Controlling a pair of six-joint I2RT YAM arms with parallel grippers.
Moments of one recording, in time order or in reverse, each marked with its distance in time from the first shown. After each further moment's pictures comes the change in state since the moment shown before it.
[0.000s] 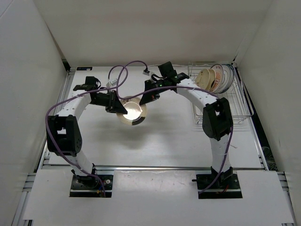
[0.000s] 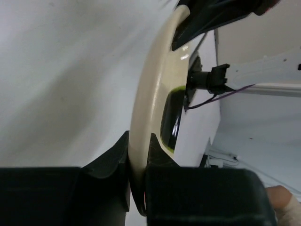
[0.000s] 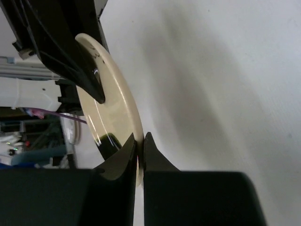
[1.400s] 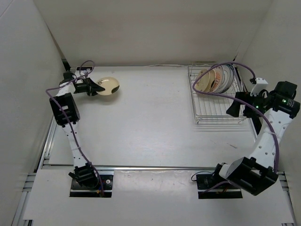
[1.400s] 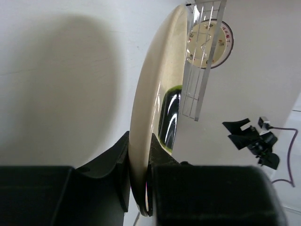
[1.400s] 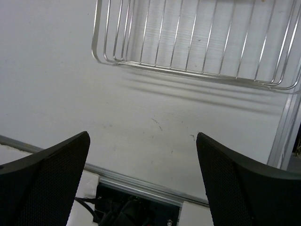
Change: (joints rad) left arm 0.370 0.863 0.798 0.231 0.108 -0.467; right arm -1.086 -0.847 -0.407 -0.648 0.323 -0.747
